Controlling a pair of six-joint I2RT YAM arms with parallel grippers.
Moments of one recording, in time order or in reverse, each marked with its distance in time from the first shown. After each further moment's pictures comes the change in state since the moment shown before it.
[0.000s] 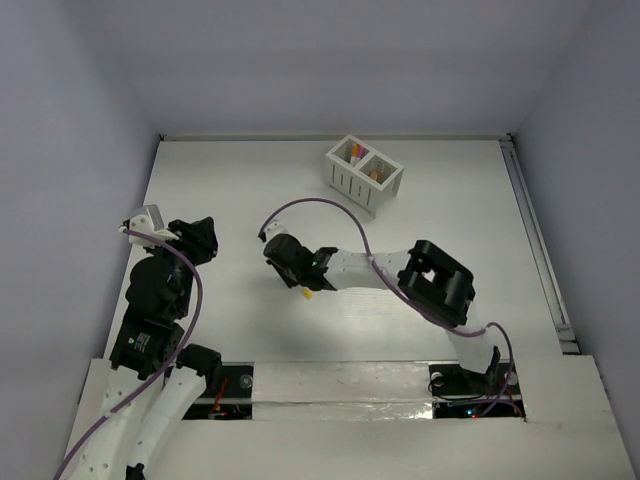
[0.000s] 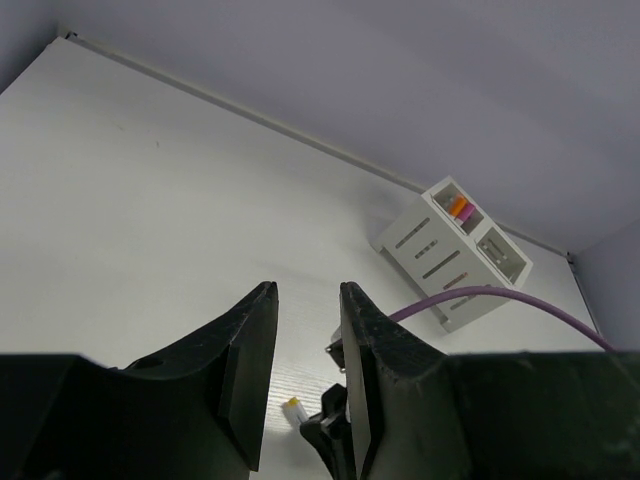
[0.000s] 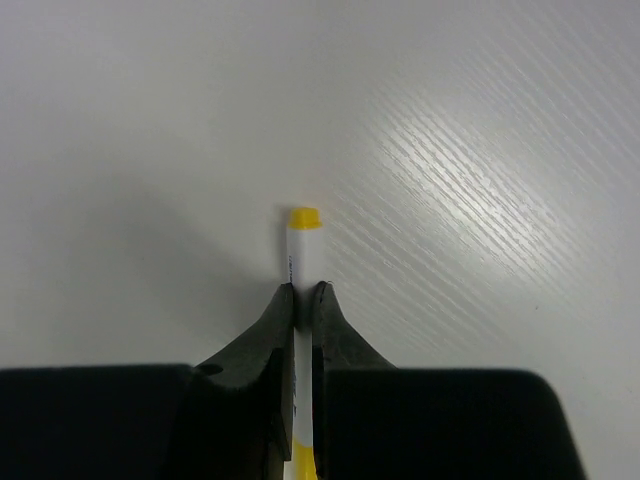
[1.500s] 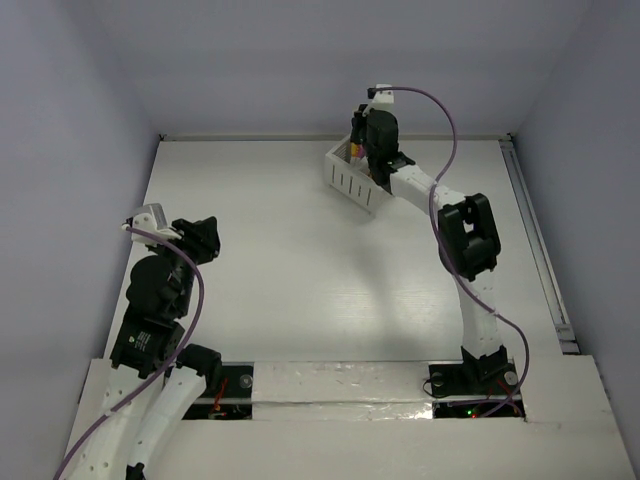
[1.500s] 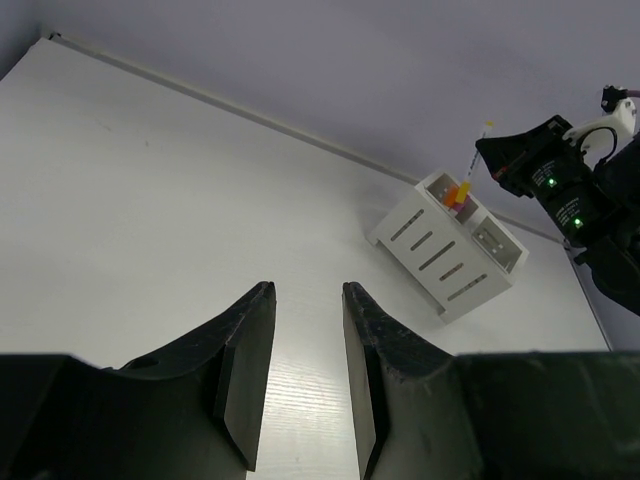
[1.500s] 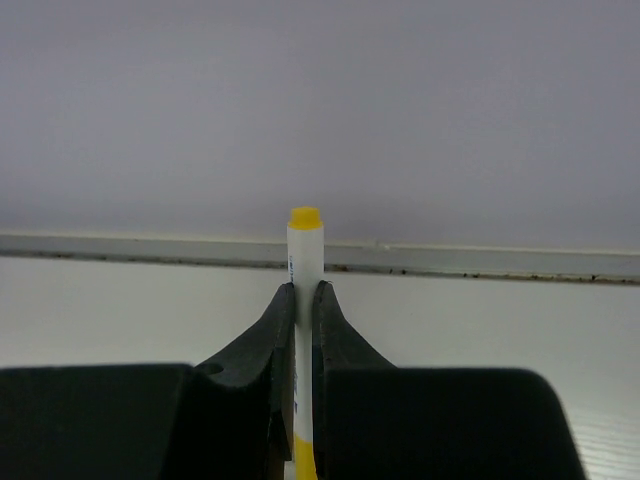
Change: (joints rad) left arm 0.002 0.005 0.000 0.008 0.034 0.016; right arm -0.650 0.102 0.343 0.558 -0.061 -0.032
